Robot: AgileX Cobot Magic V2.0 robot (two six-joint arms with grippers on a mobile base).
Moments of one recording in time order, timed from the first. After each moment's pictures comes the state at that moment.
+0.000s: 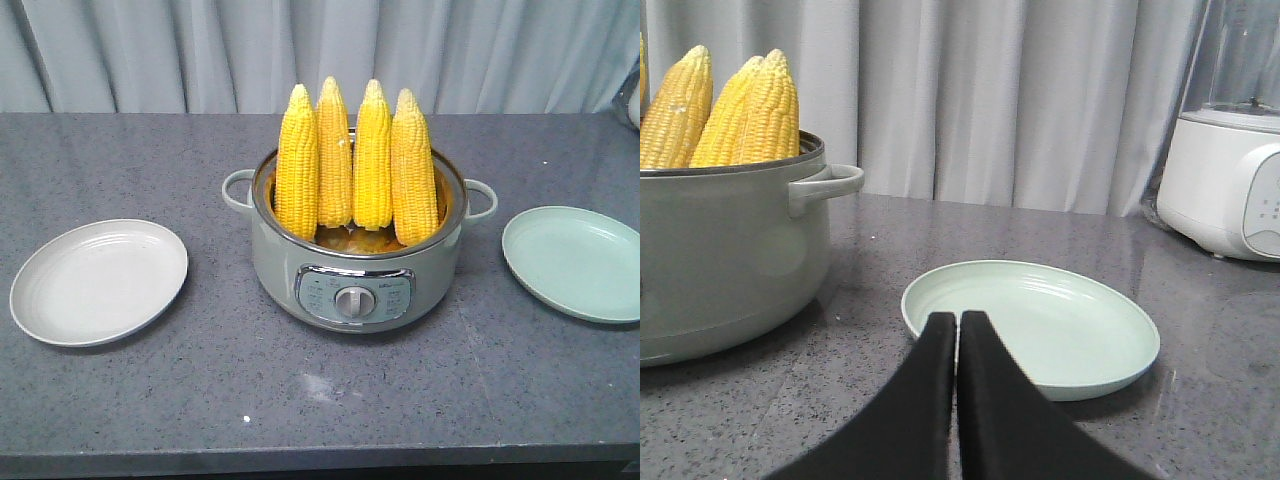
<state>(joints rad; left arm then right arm) -0.04 -0.01 0.03 0.17 0.15 -0.15 0.01 -0.01 0.03 -0.08 0.04 0.05</state>
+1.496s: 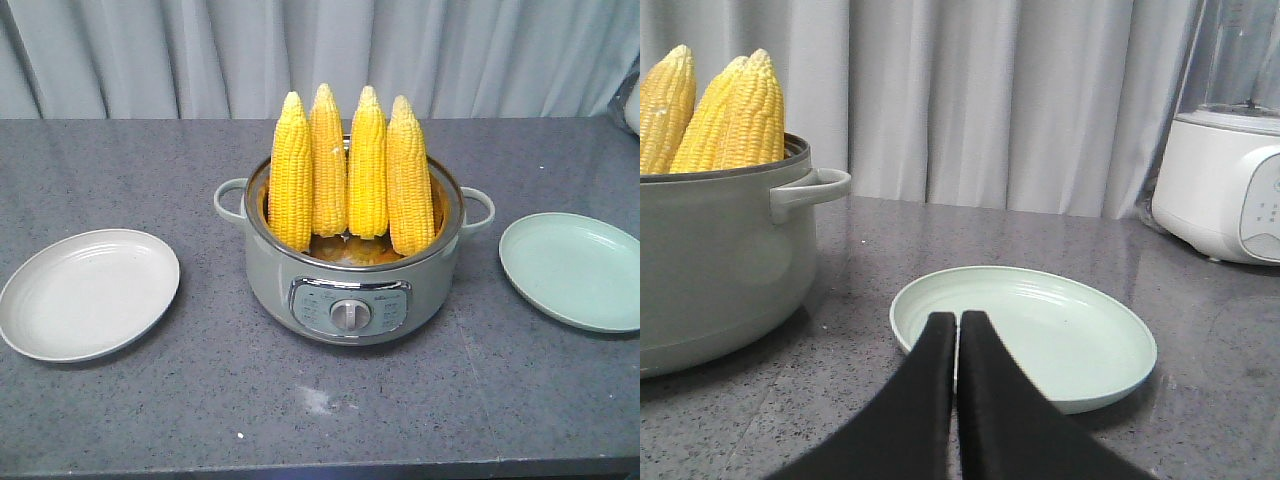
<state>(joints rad) -0.04 -0.01 0.03 0.17 0.15 -0.15 0.01 -0.01 0.03 -0.08 0.04 0.05</state>
